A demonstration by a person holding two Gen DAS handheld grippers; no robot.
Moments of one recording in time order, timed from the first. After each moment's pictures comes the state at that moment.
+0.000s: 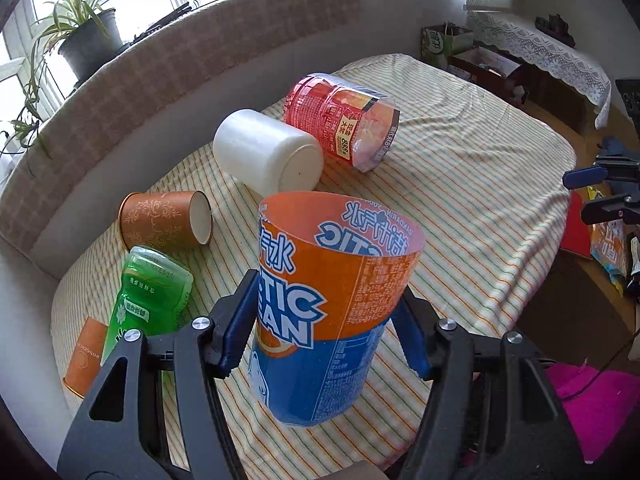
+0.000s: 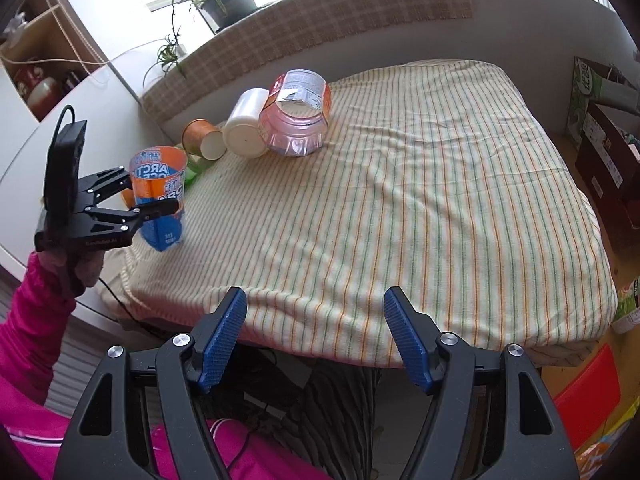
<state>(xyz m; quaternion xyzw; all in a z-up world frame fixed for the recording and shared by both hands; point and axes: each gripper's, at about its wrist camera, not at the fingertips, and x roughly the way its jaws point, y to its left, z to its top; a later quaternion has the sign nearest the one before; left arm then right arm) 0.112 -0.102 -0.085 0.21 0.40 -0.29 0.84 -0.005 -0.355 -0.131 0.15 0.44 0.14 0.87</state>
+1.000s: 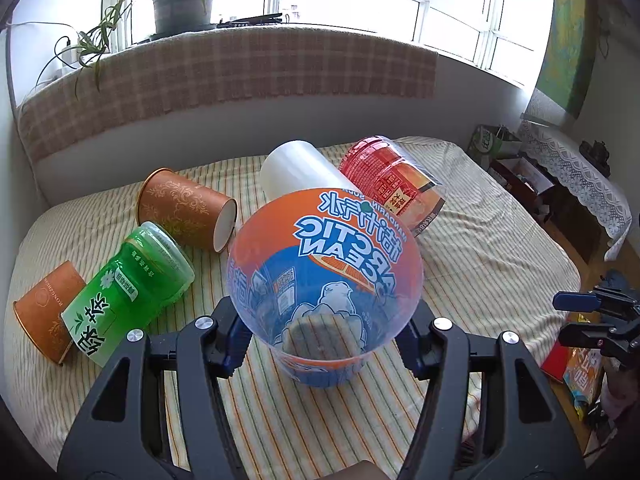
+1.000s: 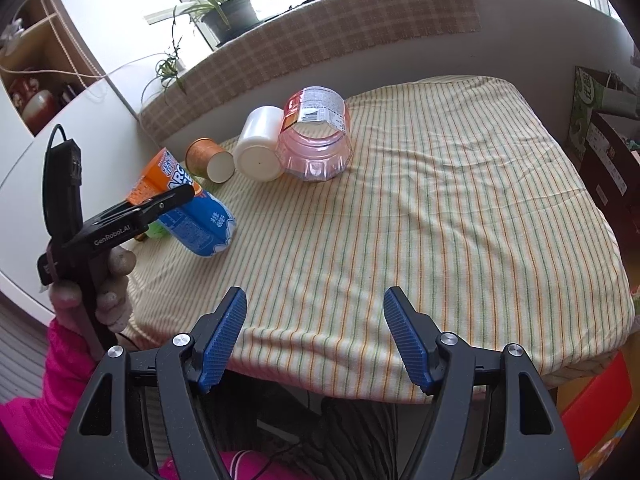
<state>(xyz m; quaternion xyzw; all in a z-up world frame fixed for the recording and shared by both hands) 0.130 -0.084 -0.088 0.04 0.37 -0.23 0.90 0.011 -0.326 -0.123 0.16 0.42 0.12 0.89</state>
